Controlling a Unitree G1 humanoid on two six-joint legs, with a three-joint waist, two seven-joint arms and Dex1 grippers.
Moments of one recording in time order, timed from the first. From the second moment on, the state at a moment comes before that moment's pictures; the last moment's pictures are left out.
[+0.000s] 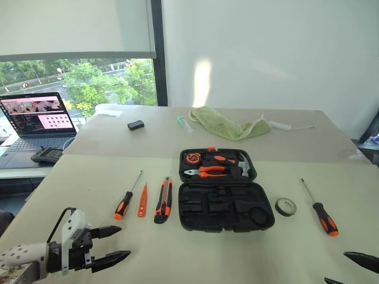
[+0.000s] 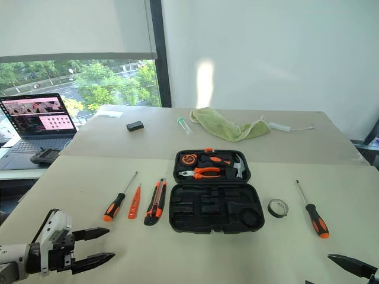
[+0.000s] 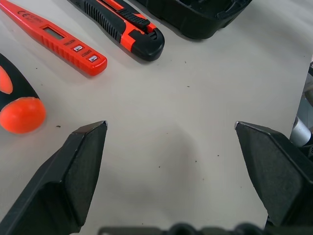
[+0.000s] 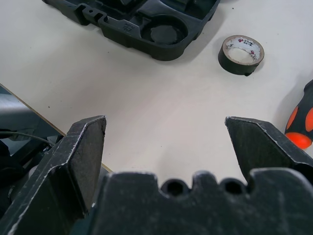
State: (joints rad) left arm 0.36 0.80 0.36 -0.34 -0.58 0.46 -1.17; right arm 0.91 -0.58 -0.92 -0.58 0.61 0.25 1.15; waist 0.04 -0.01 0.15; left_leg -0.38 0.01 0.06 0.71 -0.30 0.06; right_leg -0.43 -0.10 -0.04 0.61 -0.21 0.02
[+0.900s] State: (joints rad) left arm -0.16 0.69 0.29 -0.42 -0.69 1.29 -0.32; right arm 0.52 -0.83 -0.62 -0.88 0.92 0.36 1.02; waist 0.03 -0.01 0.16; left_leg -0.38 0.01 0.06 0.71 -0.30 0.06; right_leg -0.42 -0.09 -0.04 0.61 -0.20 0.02
